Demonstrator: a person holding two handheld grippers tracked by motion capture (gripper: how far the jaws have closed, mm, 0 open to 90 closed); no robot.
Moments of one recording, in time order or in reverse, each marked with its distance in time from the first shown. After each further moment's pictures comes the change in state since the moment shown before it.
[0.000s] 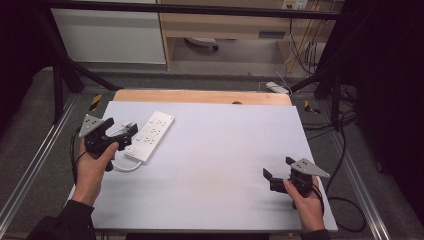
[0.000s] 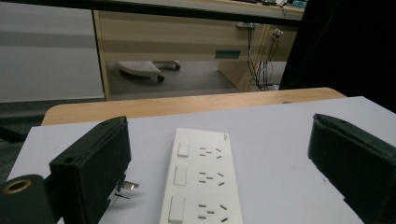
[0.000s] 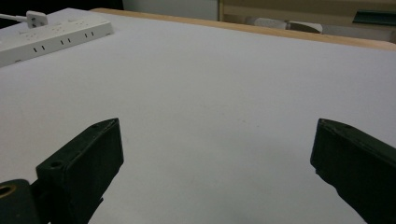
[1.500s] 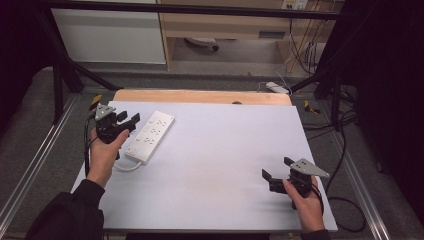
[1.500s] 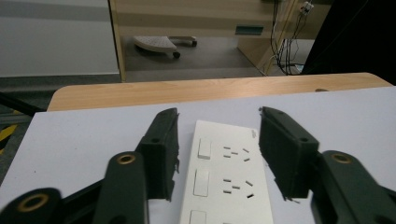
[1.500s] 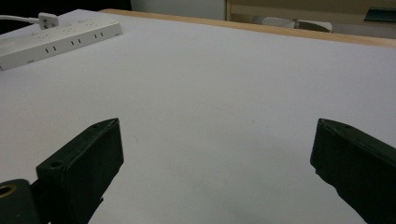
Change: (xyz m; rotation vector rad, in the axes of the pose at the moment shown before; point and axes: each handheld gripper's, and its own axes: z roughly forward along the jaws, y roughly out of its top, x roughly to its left) left arm 0.012 0.004 0.050 0.112 0.072 -0.022; right arm 0.002 0.000 0.001 0.004 0.033 0.003
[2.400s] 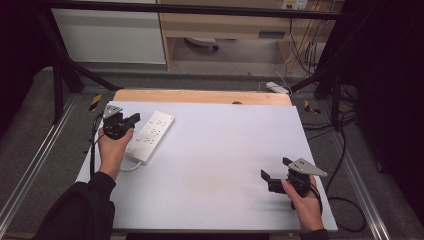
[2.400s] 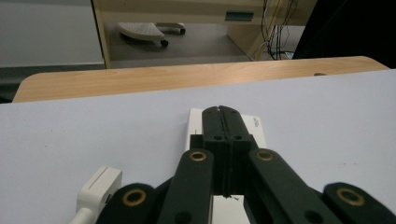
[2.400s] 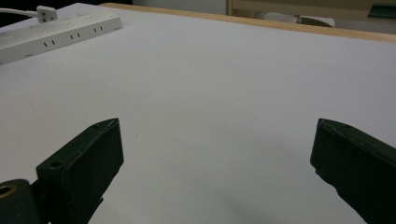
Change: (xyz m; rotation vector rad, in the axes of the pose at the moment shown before) left arm 0.008 -0.014 0.031 0.054 -0.050 0.015; right arm 0.000 -0.001 0.004 0.019 0.002 -0.005
